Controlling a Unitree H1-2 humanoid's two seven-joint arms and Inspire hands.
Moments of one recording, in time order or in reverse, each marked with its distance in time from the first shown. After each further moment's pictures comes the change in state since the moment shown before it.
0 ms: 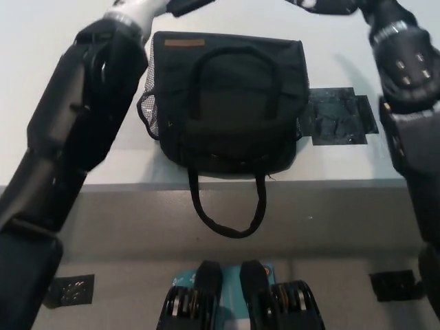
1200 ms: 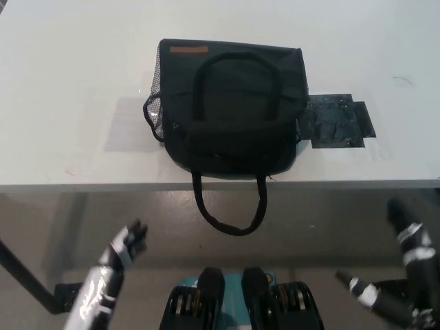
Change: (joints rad) left_arm 1.335 -0.124 0.244 -0.961 -0.583 -0.263 0.025; right_arm 1.215 0.068 -0.042 -0.792 0.149 -0.518 -0.030
